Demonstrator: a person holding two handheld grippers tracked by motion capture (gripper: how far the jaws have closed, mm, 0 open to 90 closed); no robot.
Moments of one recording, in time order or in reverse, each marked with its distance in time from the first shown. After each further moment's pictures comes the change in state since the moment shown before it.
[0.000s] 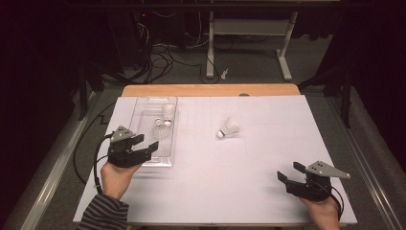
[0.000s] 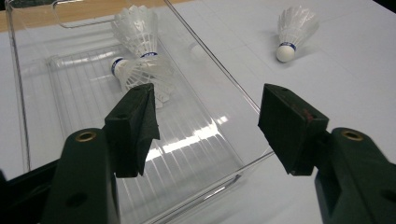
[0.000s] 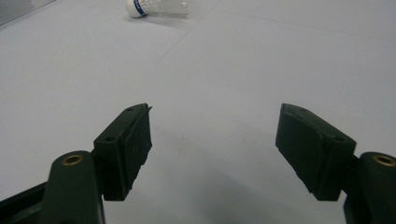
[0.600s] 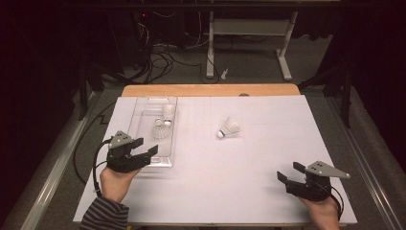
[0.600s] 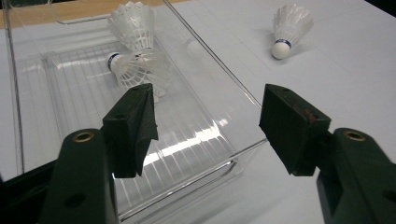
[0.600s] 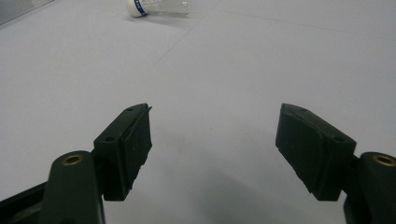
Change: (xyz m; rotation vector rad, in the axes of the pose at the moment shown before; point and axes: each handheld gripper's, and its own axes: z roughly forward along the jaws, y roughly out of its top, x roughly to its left) left arm 0.002 -0.009 -0.008 -0.014 -0.019 -0.002; right arm 0.000 0.000 0.000 0.001 0.000 -0.002
